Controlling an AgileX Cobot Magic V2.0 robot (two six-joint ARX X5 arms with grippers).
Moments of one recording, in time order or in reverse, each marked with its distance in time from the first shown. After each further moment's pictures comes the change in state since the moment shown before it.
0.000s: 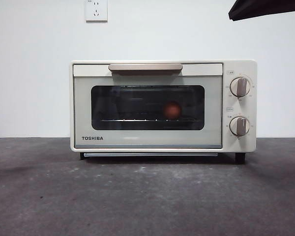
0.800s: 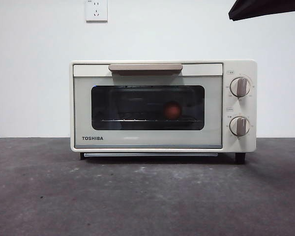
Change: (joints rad) left arm 0.191 -0.498 -0.576 0.015 -0.004 -0.051; right arm 0.000 0.000 0.000 0.000 0.000 0.000
